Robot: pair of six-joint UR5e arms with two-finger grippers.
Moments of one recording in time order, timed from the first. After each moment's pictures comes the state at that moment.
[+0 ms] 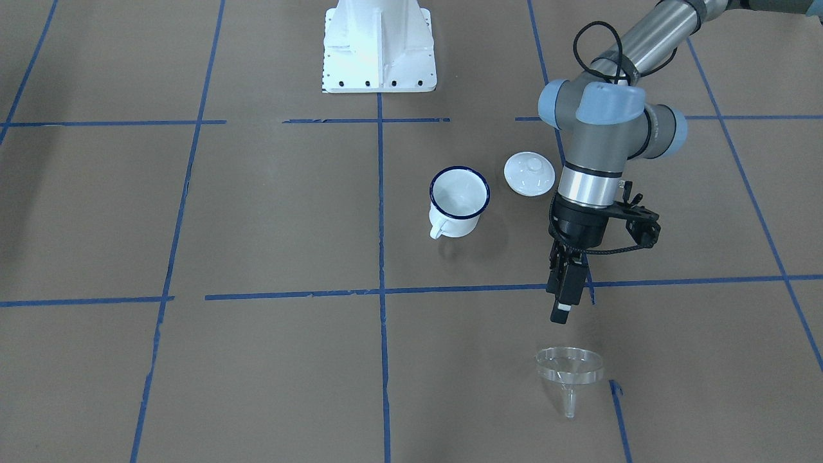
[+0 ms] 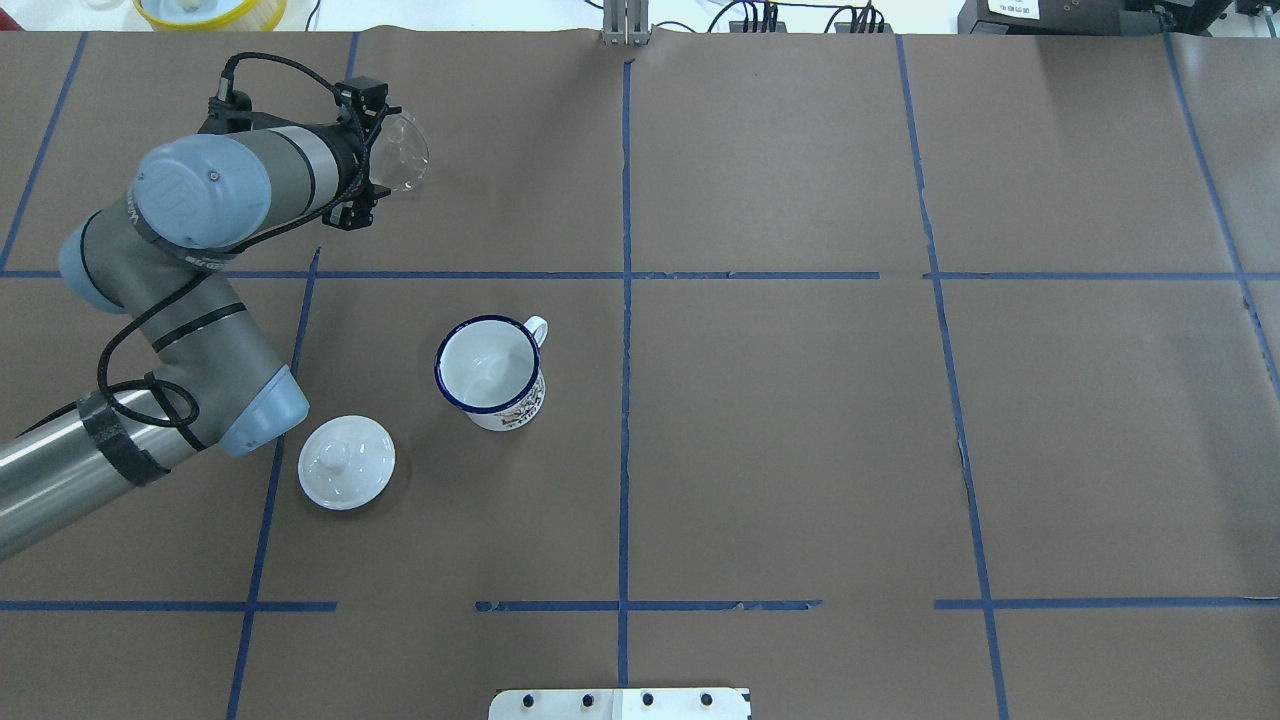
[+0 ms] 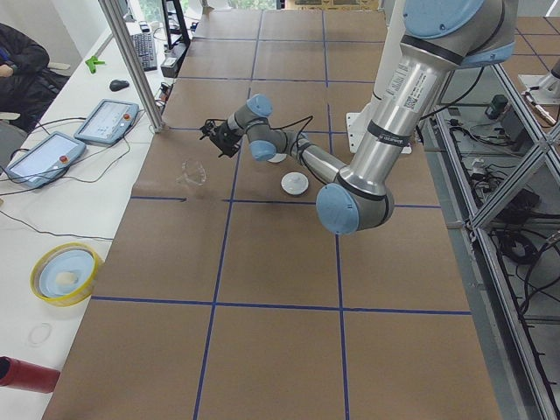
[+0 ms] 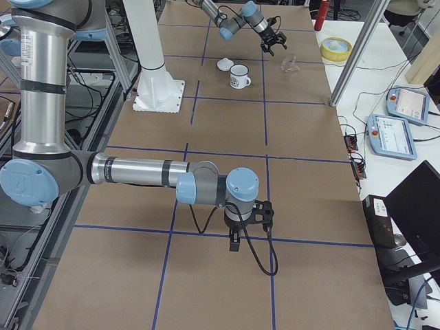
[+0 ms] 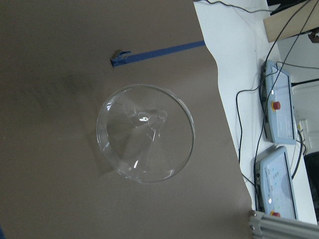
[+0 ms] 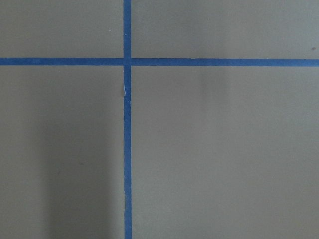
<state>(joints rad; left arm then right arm) -0.77 -2.08 -1.46 -2.31 -1.45 -2.37 1.57 -1.68 1.65 -1.57 2.29 0.01</state>
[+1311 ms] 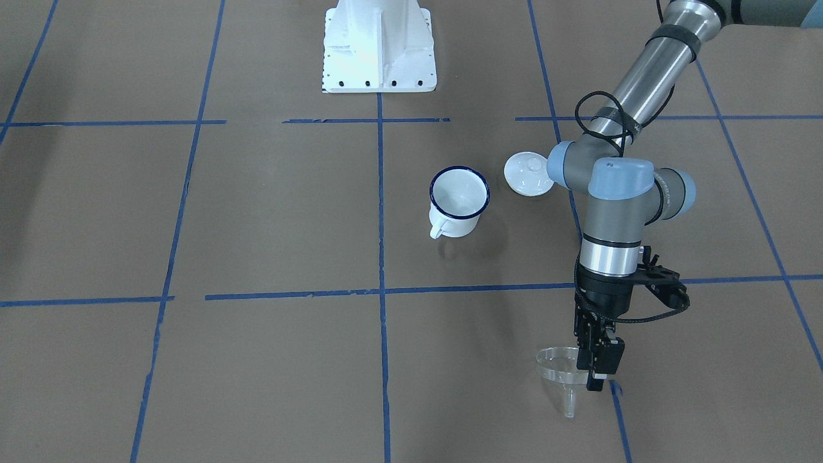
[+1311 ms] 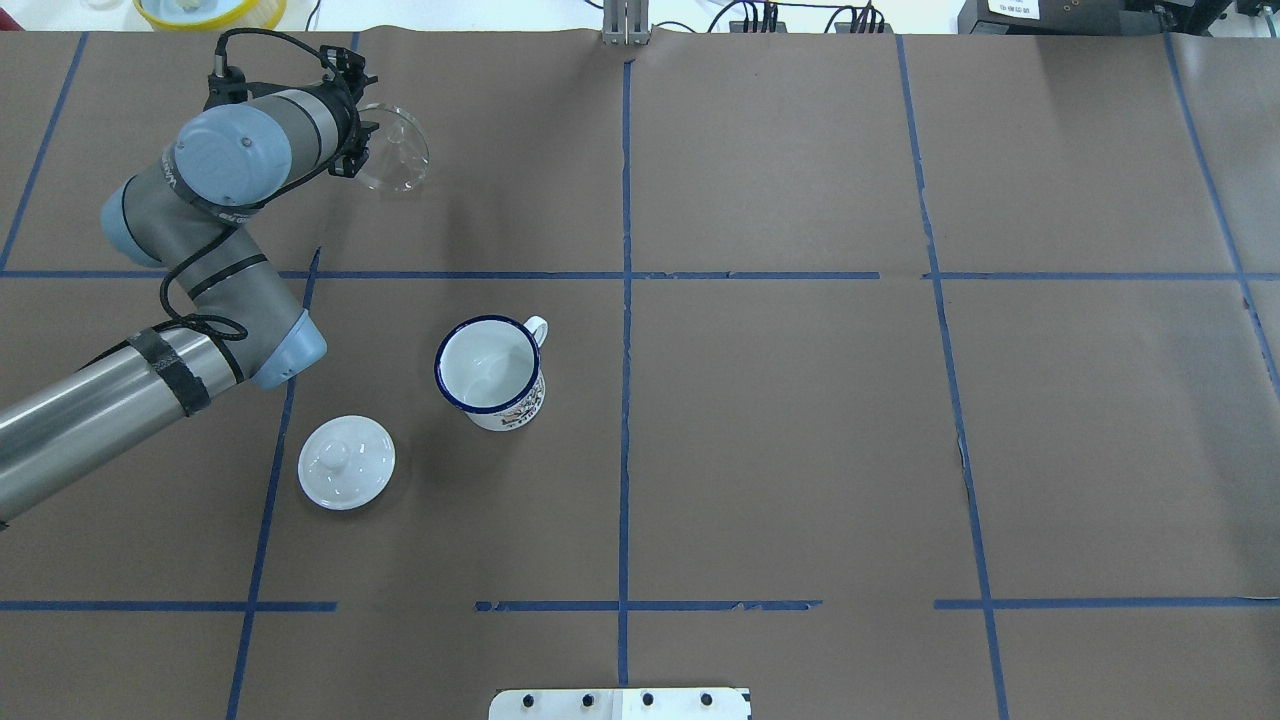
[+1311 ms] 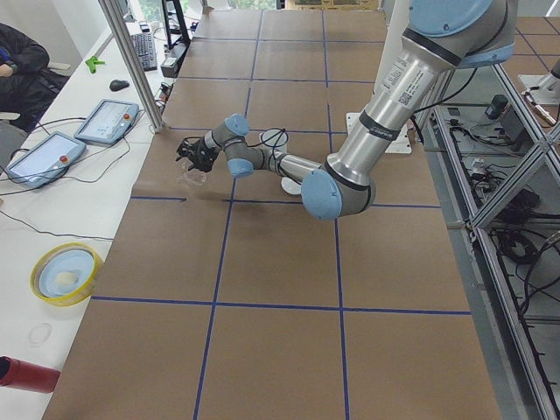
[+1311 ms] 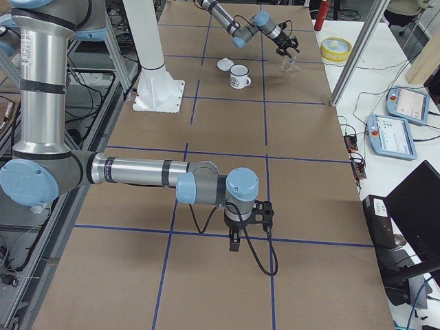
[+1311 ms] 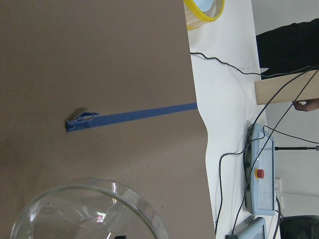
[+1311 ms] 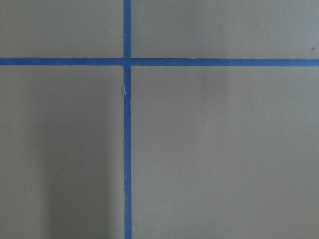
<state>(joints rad) -0.82 -2.19 -1.15 -2.50 -1.40 -2.45 1.57 -1.68 1.65 -1.57 2.29 0.01</state>
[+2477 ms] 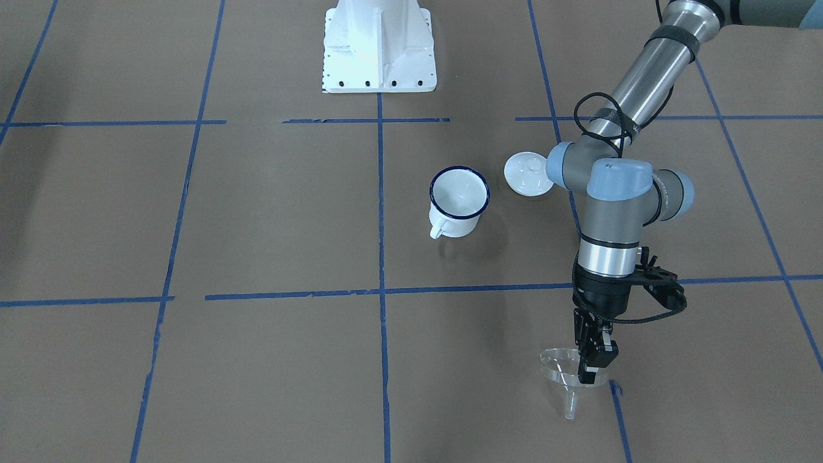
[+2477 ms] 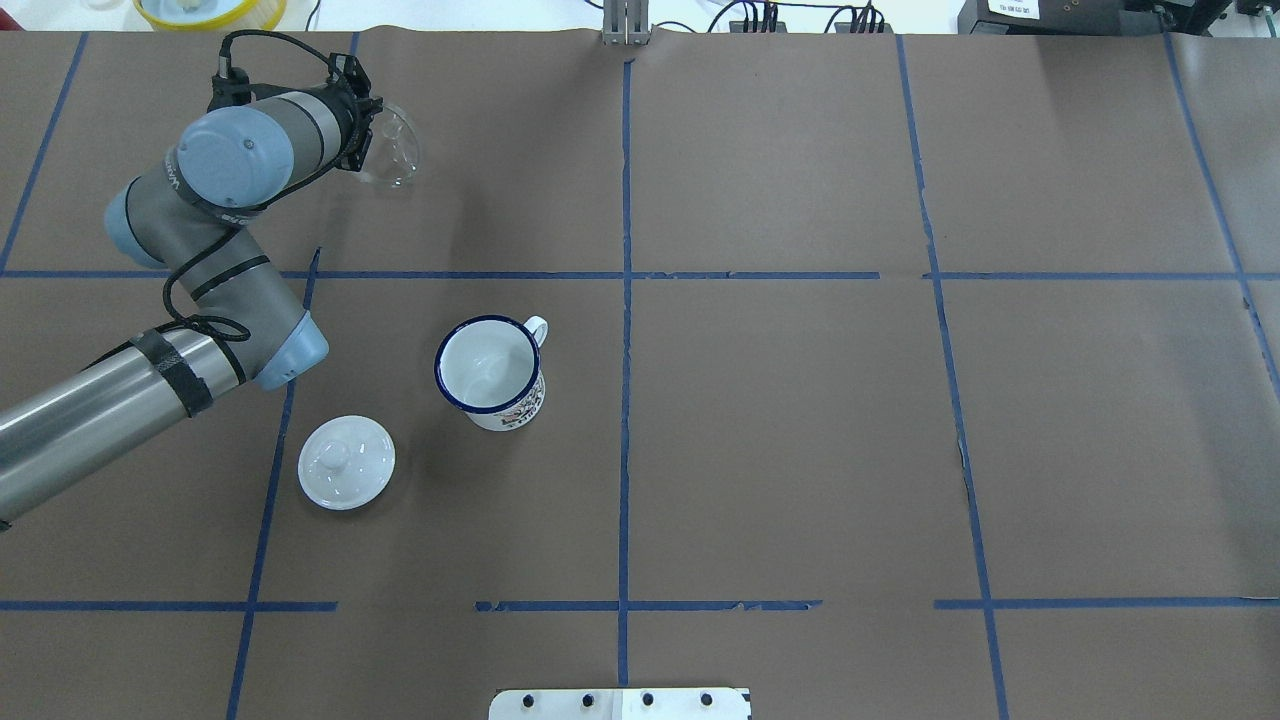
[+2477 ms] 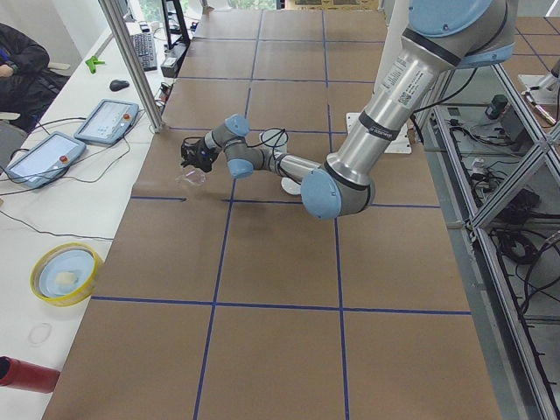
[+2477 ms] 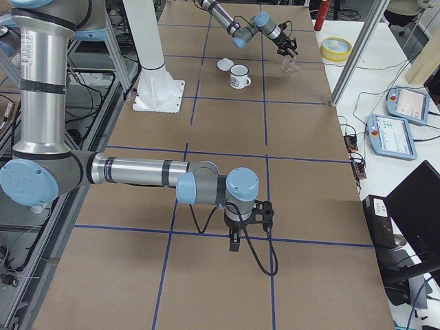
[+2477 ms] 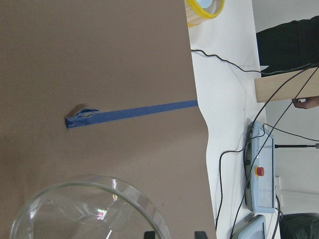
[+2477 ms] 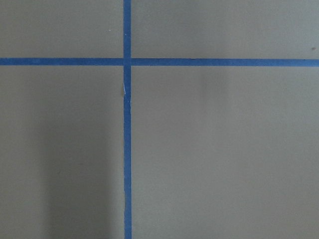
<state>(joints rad) -0.82 -2.20 -1.14 -2.51 -1.41 -2.42 1.57 -1.68 1.65 -1.57 2.29 0.01</state>
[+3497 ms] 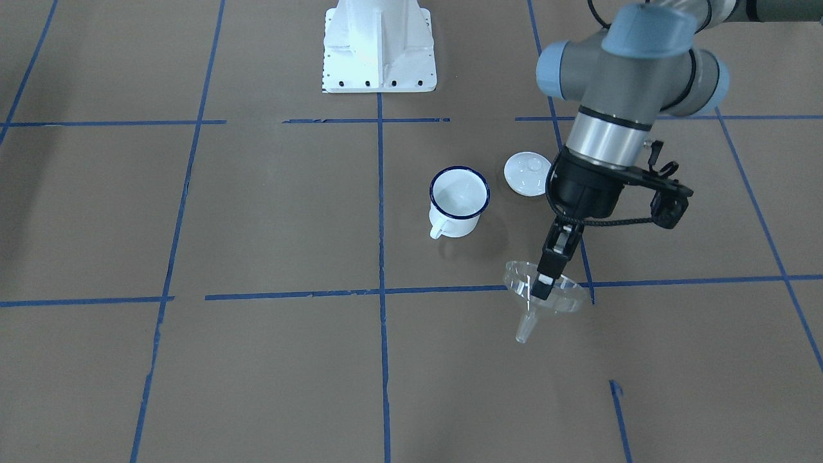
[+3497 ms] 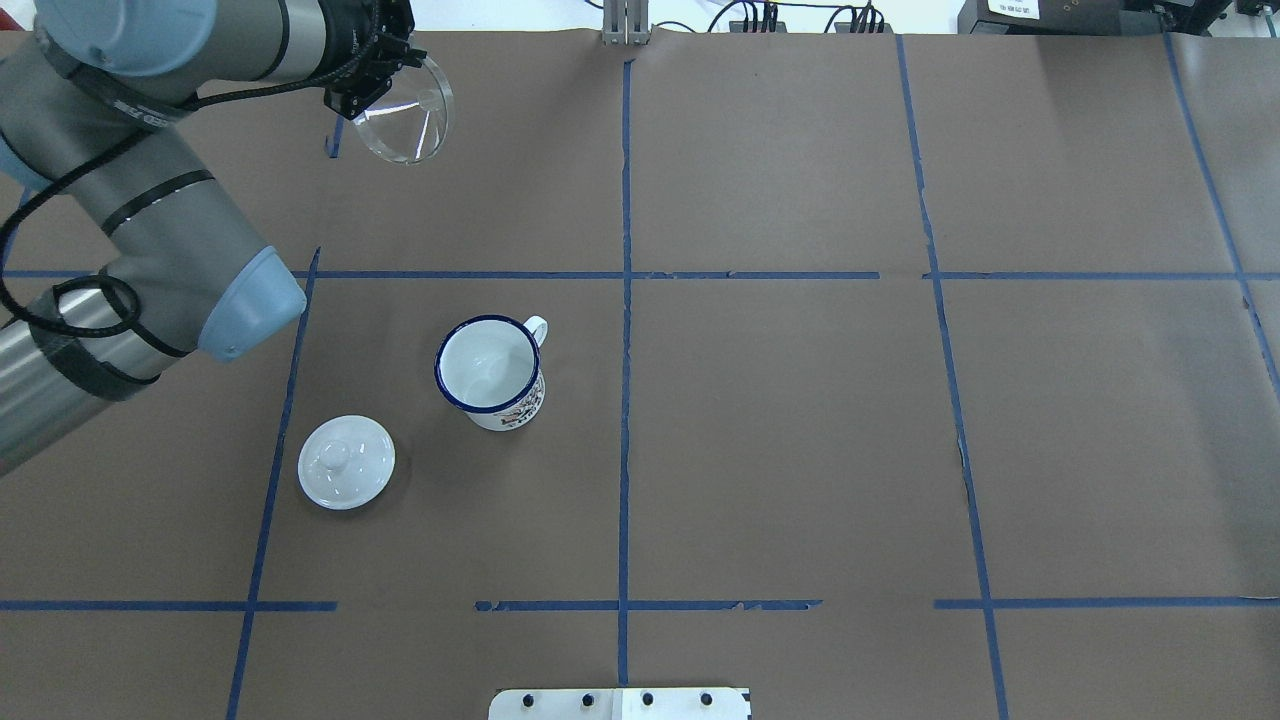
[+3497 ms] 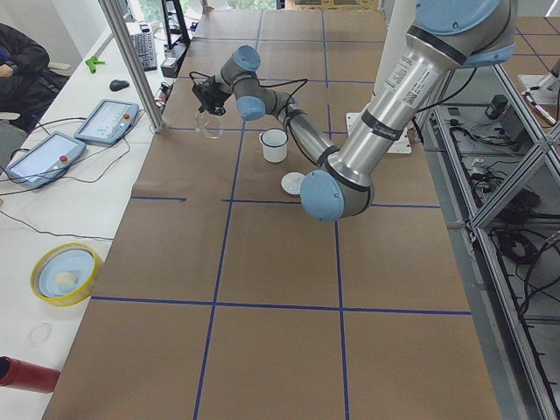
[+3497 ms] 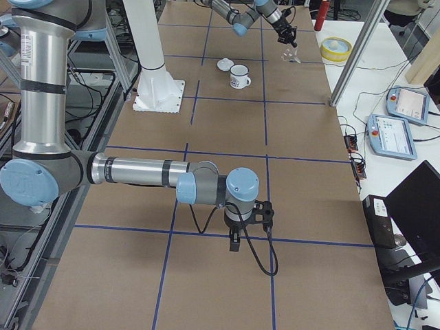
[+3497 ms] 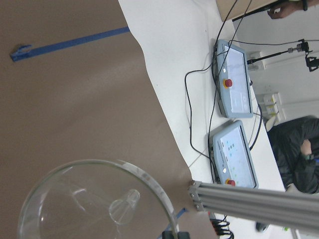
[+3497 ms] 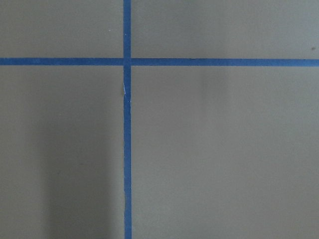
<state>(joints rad) -0.89 -2.19 -1.76 -1.91 -1.74 -1.96 1.57 -1.68 1.65 -1.57 2.29 0.01</state>
